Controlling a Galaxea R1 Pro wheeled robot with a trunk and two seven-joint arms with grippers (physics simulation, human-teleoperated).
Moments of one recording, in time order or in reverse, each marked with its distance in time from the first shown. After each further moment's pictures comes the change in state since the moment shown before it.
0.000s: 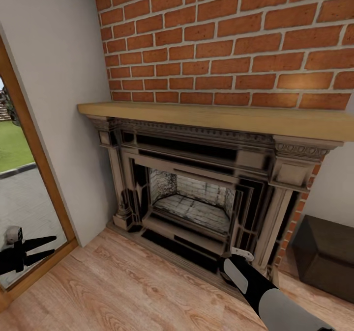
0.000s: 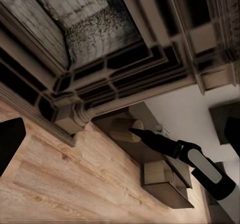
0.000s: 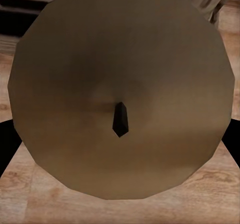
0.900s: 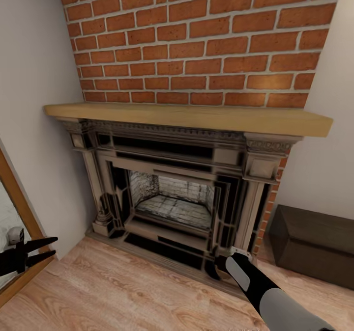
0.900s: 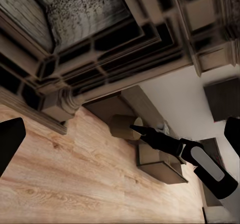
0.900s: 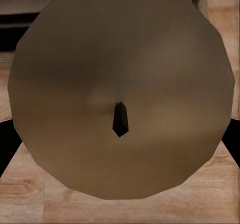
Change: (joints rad) left arm -0.003 -0.006 -0.009 0.008 -0.002 -0.003 0.007; right arm 0.000 0.001 -0.072 0.000 -0.003 0.015 0.081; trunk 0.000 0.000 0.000
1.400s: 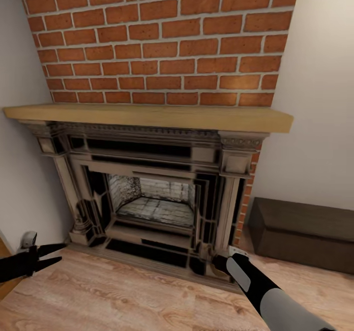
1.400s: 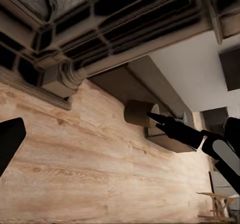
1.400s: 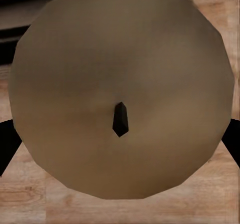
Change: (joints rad) left arm -0.006 -0.028 -0.056 -0.012 -0.011 -0.005 0.091; right arm 0.000 -0.003 0.003 0.008 0.013 -0.001 0.097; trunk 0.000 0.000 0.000
